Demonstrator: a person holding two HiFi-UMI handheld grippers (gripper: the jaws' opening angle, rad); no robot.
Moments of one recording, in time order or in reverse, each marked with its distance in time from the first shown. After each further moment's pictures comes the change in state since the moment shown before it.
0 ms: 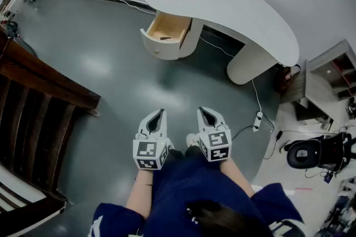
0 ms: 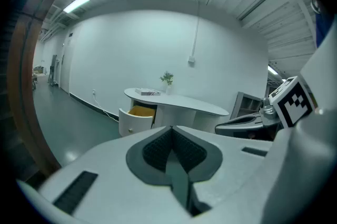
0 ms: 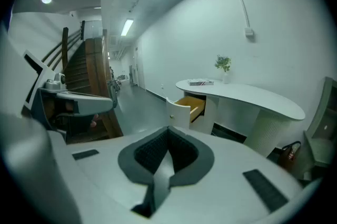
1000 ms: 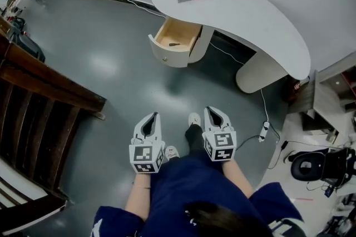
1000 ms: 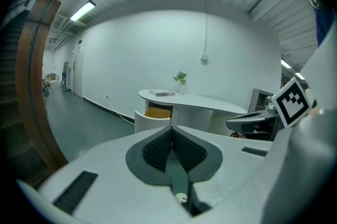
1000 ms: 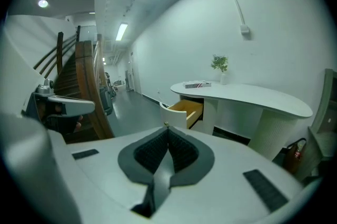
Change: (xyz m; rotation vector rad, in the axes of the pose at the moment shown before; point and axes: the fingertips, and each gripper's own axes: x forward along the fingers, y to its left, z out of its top) left arm 0.027 0.062 0.002 0.023 0.003 0.140; right arm 0.060 -0.037 0.014 0.052 -0.046 -0.022
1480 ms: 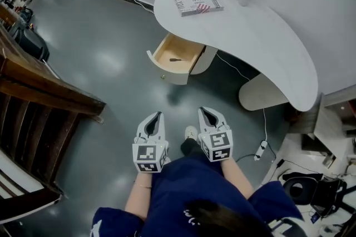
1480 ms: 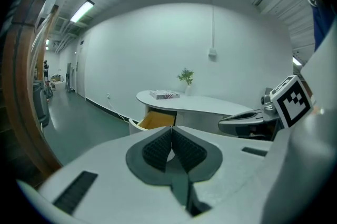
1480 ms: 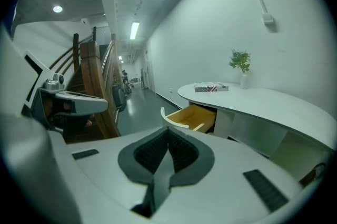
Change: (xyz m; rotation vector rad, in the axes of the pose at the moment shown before) left arm 0.123 -0.006 0.051 -0.015 0.011 0.067; right arm 0.109 -0.053 0.061 -0.089 0.016 0.193
